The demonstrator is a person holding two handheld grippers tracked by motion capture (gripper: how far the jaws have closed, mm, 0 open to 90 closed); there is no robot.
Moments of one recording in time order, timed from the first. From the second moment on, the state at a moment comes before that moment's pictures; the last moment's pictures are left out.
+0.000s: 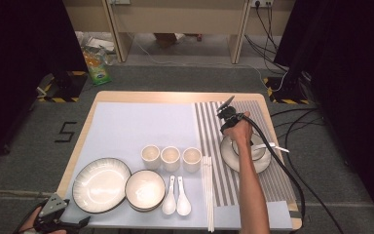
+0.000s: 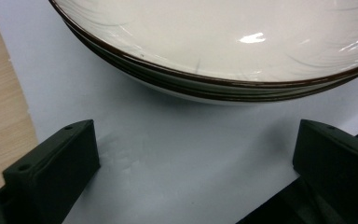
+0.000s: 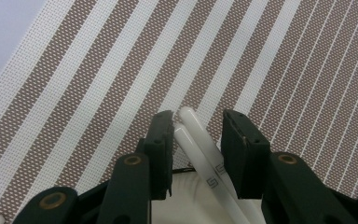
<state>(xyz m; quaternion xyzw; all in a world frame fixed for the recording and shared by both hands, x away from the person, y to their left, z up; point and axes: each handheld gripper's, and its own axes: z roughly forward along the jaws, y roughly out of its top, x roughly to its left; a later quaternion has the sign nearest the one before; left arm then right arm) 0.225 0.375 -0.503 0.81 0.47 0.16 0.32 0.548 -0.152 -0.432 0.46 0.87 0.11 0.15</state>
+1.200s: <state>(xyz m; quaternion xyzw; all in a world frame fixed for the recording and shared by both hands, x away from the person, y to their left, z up) 0.225 0.376 -0.503 0.81 0.47 0.16 0.32 0.545 -0.133 -0.430 0.43 0.89 0.06 0.15</state>
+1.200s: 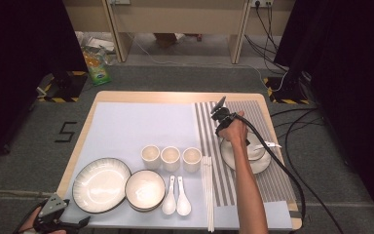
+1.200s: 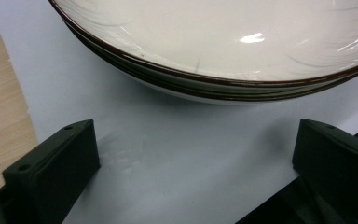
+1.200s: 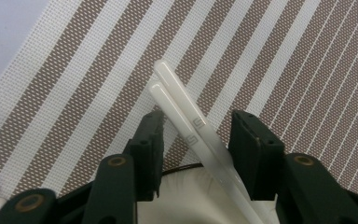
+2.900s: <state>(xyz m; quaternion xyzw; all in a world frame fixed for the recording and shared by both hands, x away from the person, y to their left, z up) 0.226 0.376 -0.503 0.81 0.47 0.16 0.32 0.512 -0.099 -0.435 0.36 0.91 0.07 0.18</state>
